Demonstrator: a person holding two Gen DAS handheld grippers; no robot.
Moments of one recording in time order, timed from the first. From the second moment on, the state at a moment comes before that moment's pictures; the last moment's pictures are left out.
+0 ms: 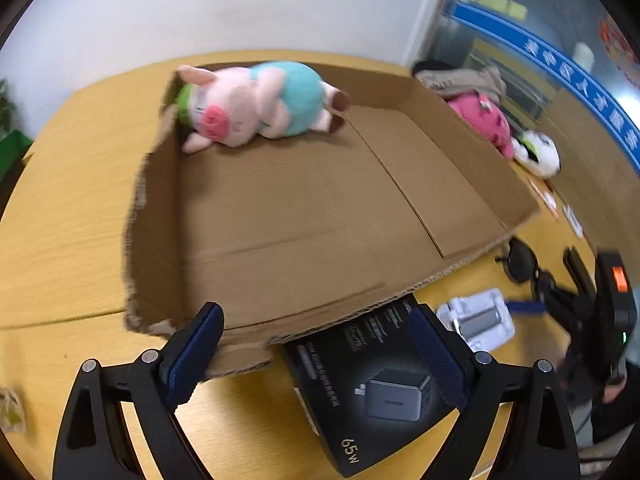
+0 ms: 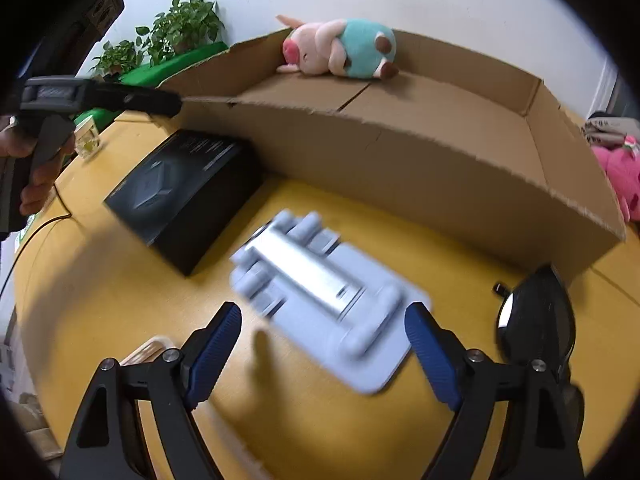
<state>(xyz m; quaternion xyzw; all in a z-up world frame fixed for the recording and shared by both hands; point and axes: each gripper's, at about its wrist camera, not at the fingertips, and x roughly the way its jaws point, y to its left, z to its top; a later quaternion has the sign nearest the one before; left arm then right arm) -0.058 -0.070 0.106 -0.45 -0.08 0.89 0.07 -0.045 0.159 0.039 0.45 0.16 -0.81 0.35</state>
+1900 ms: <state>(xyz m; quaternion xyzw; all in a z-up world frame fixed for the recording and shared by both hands) -0.048 0.098 0.077 -0.50 -0.26 0.80 0.20 -0.030 0.253 0.057 0.43 -0.04 -0.83 0.35</state>
